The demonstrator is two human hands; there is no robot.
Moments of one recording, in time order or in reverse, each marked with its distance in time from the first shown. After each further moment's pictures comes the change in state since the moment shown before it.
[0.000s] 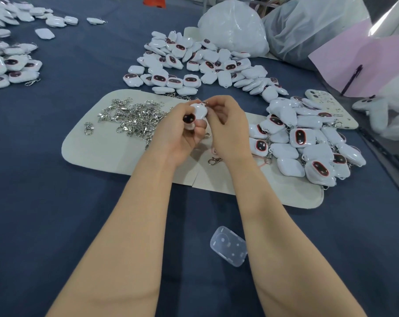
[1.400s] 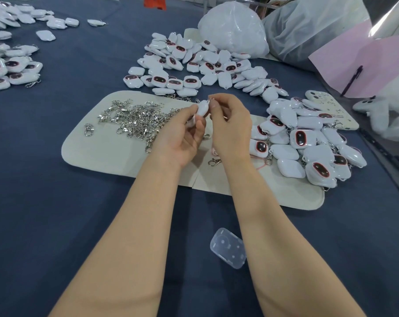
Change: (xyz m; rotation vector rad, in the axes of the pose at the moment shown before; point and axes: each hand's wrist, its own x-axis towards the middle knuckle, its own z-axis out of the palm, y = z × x) left_hand 0.000 -0.004 0.000 -0.169 0.071 -0.054; right_hand 0.000 -0.004 0.006 -0.053 0.146 0.021
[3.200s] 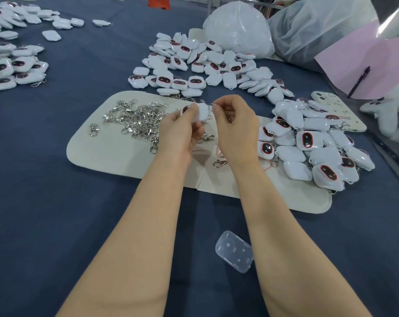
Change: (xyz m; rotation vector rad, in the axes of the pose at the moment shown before) left_hand 0.005 -0.001 -0.002 0.285 0.203 0.273; right_hand 0.001 0.005 -0.005 -0.071 -0.033 -0.113
